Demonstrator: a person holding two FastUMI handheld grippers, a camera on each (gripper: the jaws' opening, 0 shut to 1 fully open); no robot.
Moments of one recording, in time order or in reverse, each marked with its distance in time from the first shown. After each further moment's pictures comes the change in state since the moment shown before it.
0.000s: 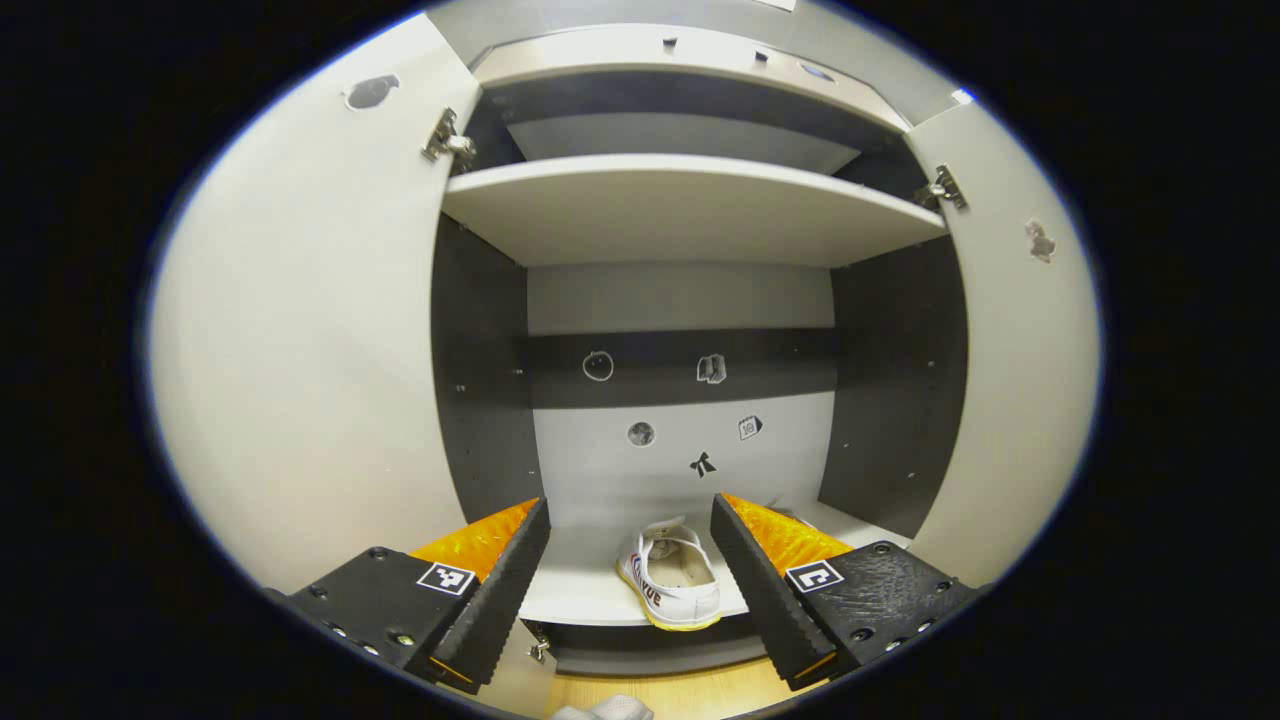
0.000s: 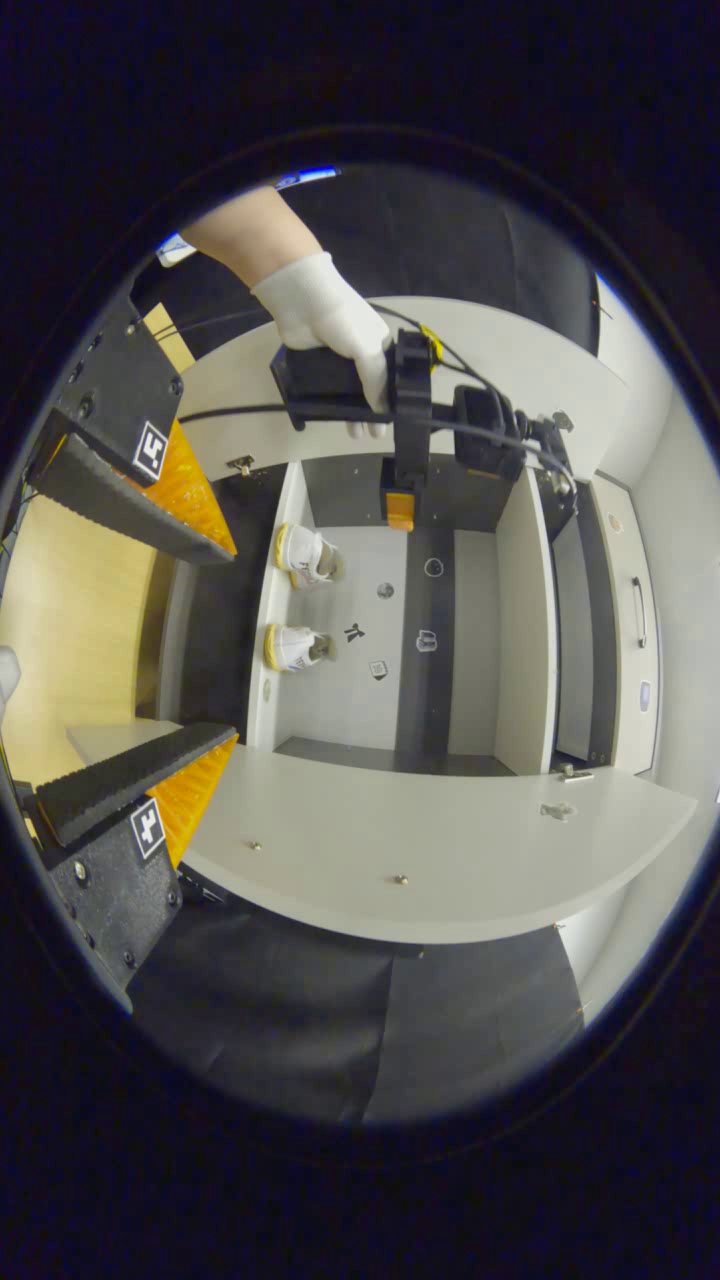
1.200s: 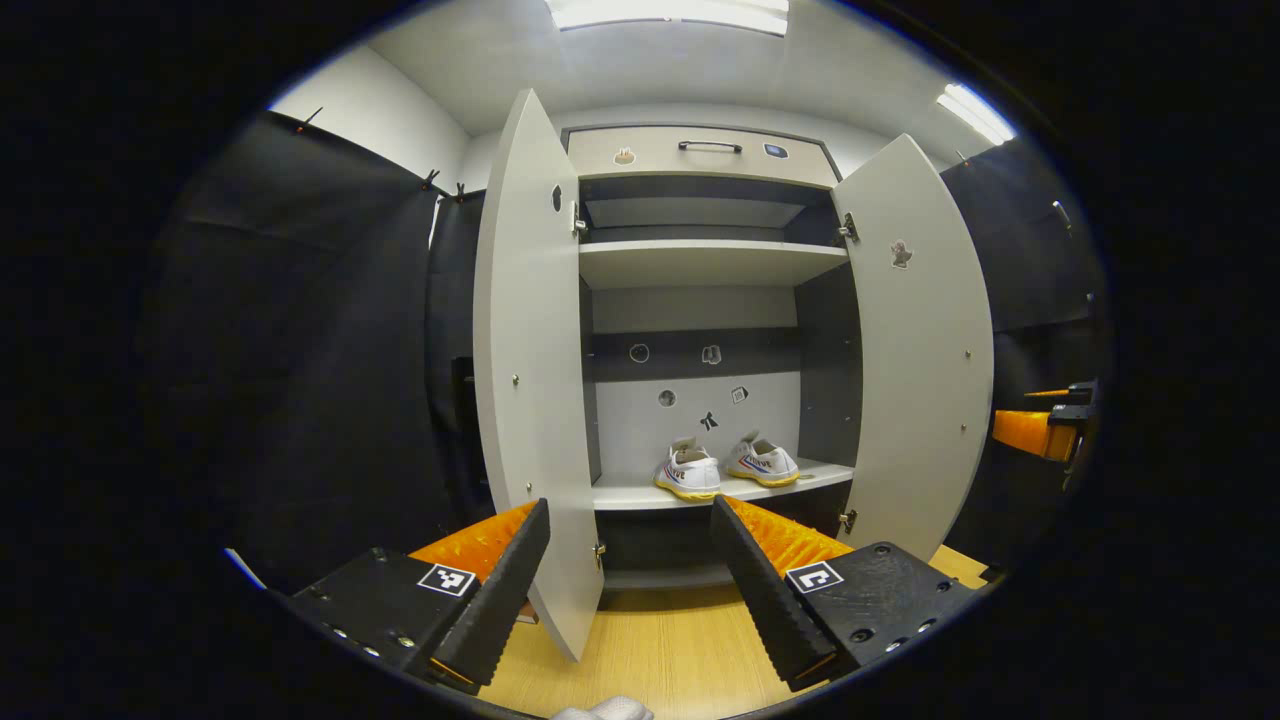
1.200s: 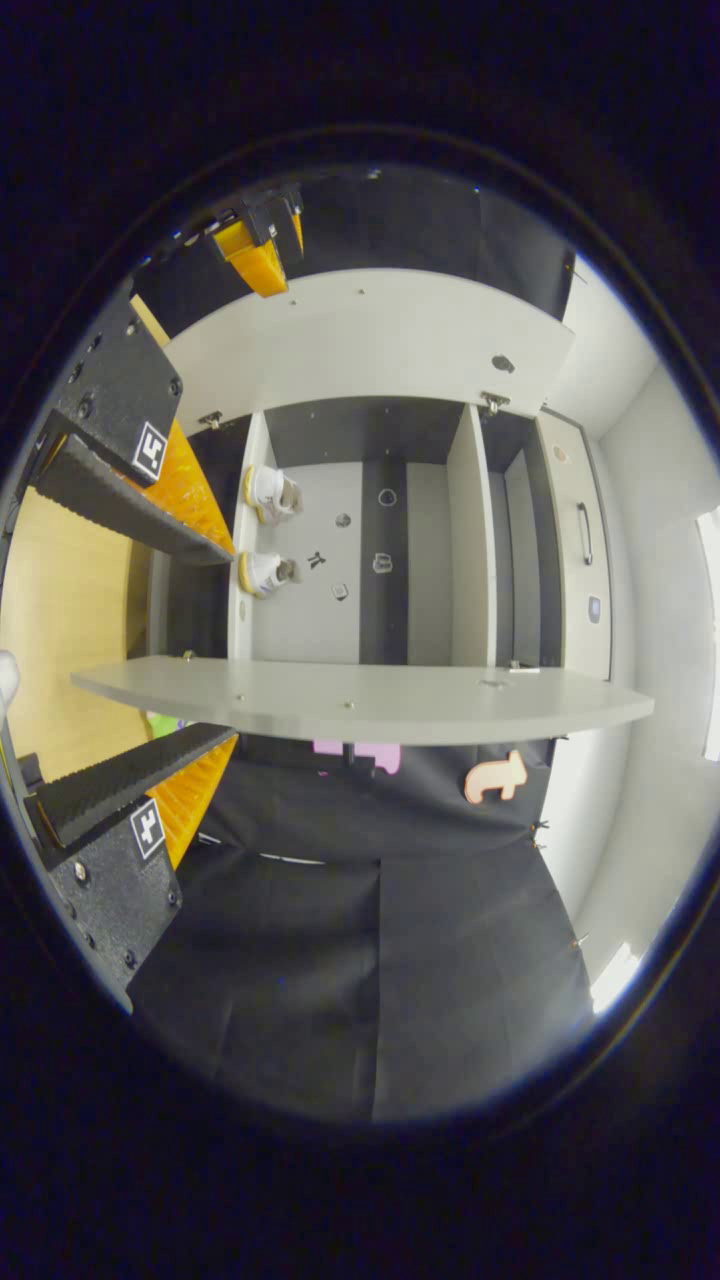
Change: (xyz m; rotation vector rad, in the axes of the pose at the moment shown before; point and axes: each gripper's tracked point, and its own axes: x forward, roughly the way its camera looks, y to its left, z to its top) left arm -0.235 0.020 -0.069 -0.006 -0.027 0.048; right arm -0.073 -0.083 0.026 0.065 -0.102 -0.211
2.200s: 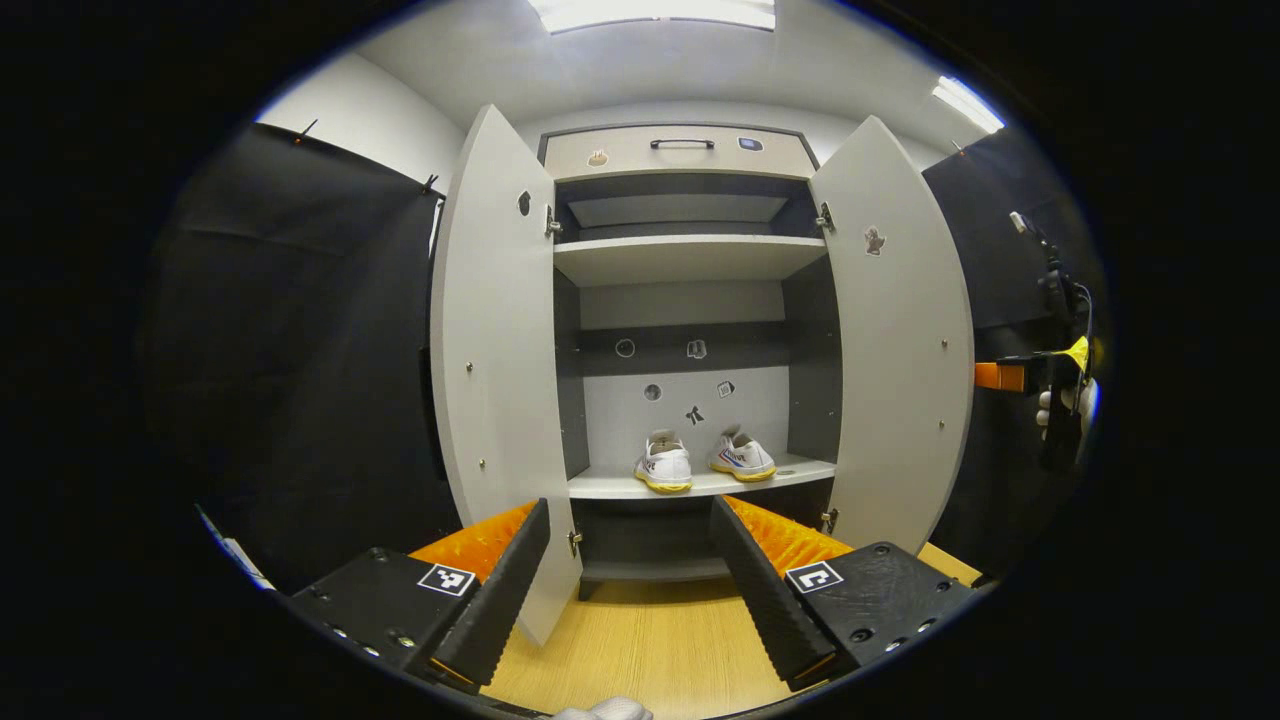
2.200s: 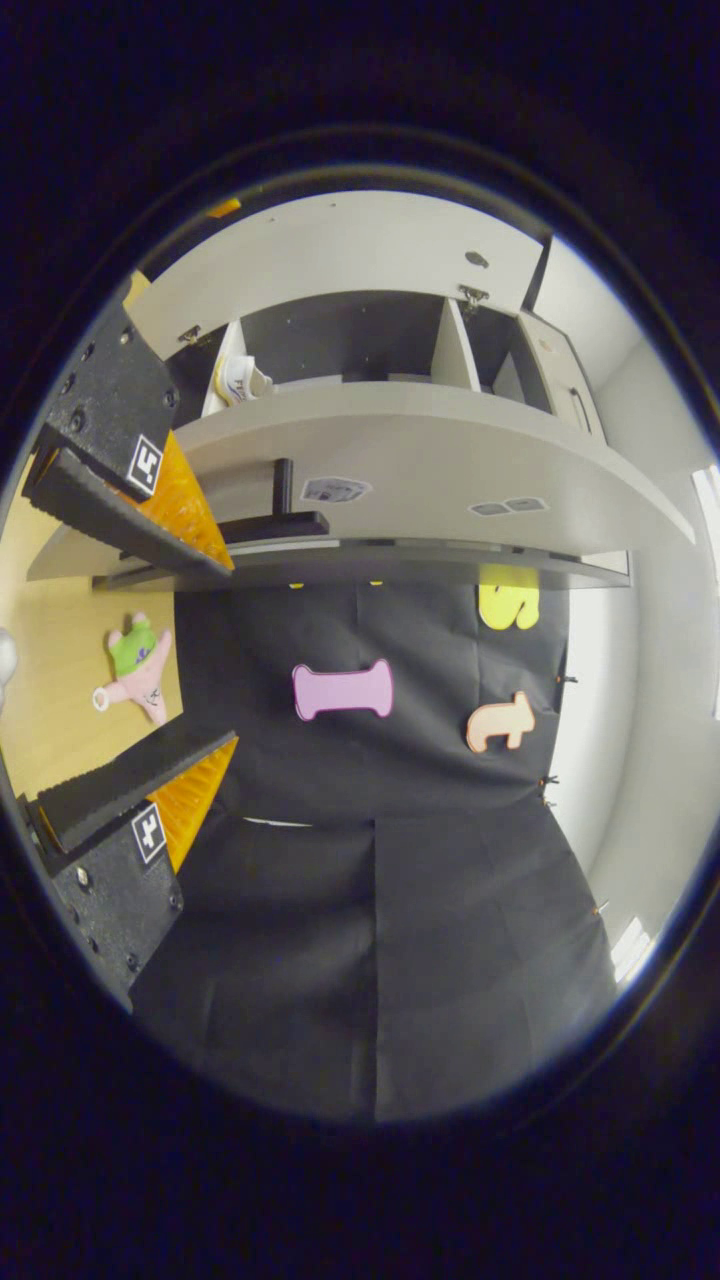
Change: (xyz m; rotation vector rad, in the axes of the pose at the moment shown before) left arm -0.014 -0.055 -0.005 0.009 0.013 0.051; right arm 0.100 -0.113 0.028 0.034 -0.008 -0.038
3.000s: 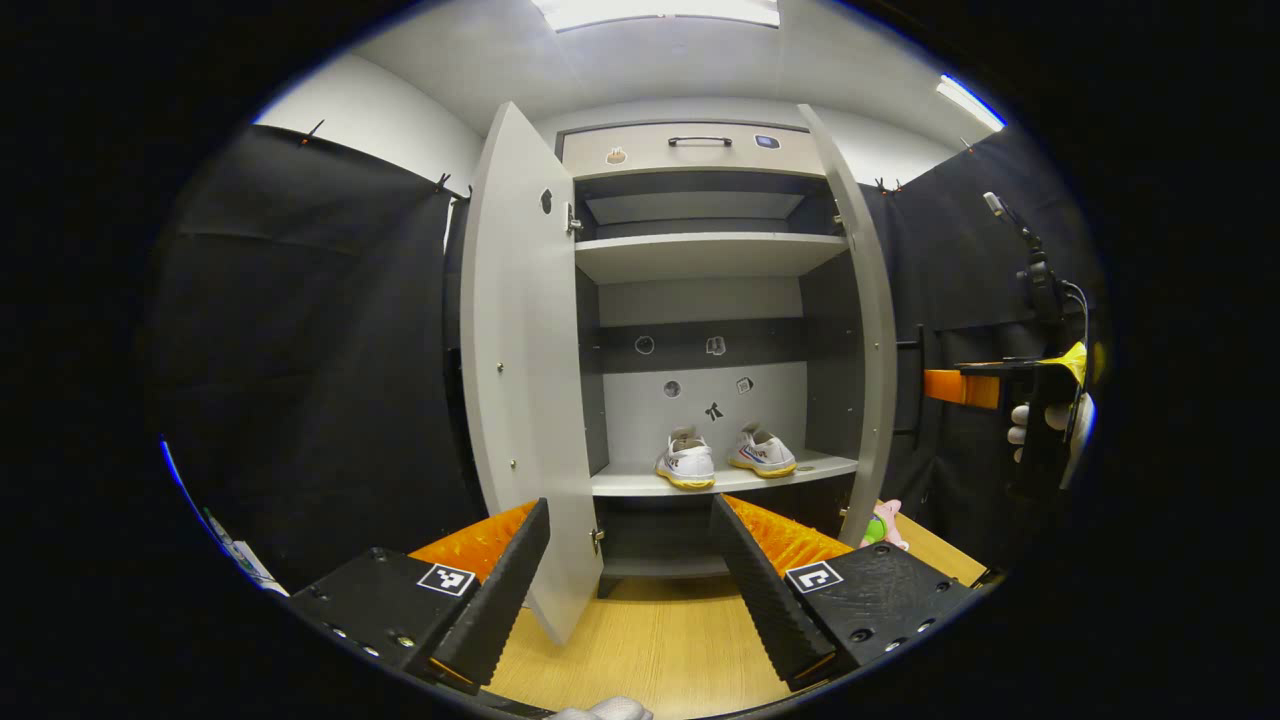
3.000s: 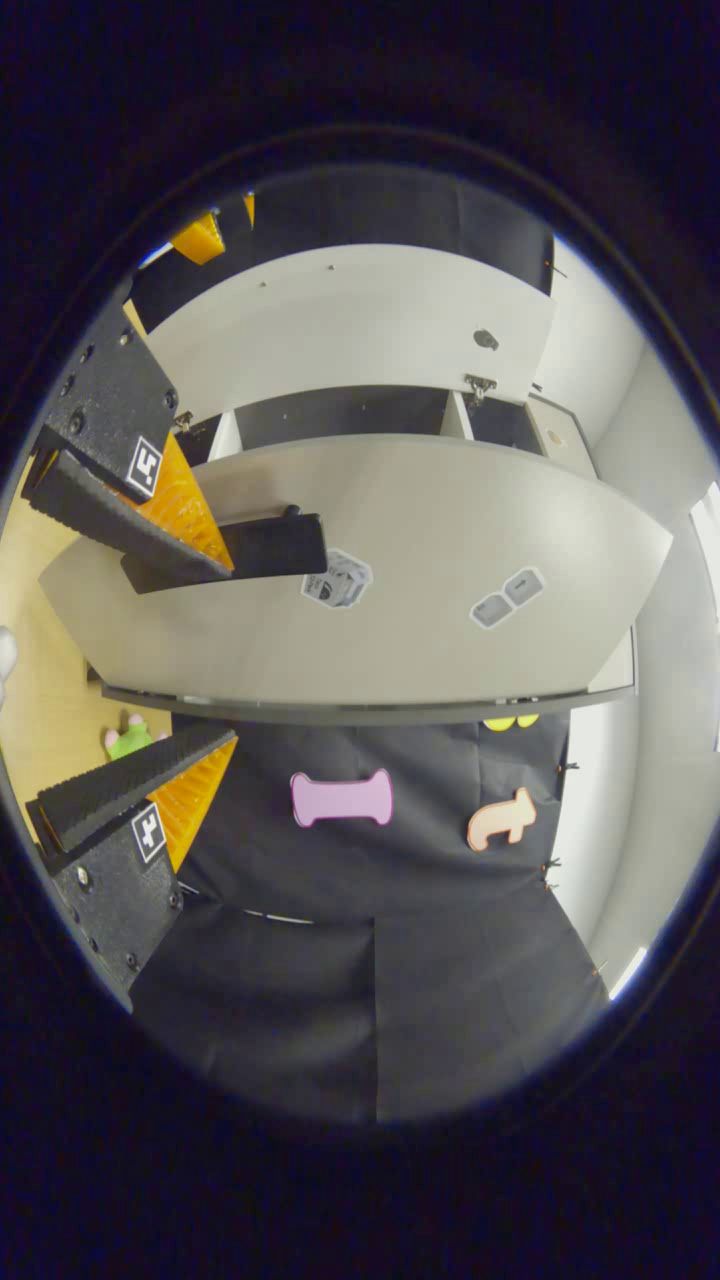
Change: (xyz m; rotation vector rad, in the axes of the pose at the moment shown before) left arm -0.006 0.032 0.001 0.010 0.018 0.055; right arm 0.007 0.156 -0.005 -0.011 0.011 0.277
